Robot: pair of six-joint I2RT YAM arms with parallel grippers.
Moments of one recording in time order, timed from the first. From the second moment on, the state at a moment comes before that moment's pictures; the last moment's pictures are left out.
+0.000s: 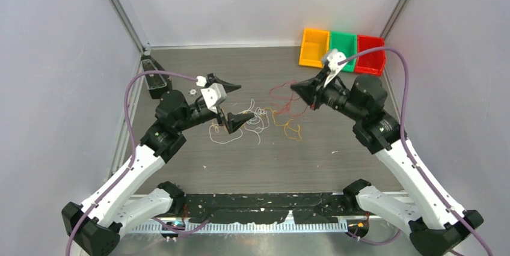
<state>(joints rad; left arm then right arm) -0.58 0.91 0.86 0.09 0.58 0.15 0.56 0.90 1.06 -0.19 -0.38 0.08</state>
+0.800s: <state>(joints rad) -0.58 0.90 0.81 0.05 0.46 0.09 -0.32 1.99 1.91 0.02 -0.33 0.14</state>
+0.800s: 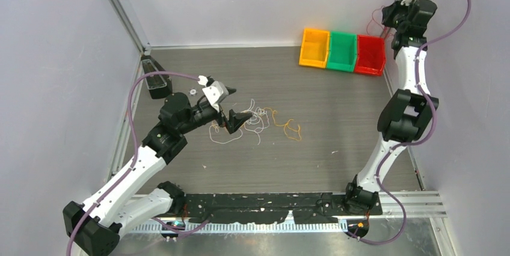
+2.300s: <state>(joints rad) -0.54 0.97 0.77 0.02 0.36 0.03 -0.32 2.14 1.77 0.19 -0.19 0.17</state>
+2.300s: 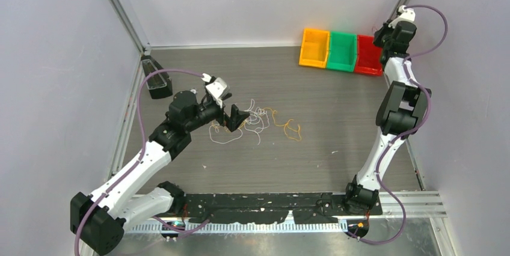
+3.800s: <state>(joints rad) -0.42 1.14 1.10 -0.40 0.27 0.06 -0.32 2.09 2.07 -0.35 -0.24 -0.18</state>
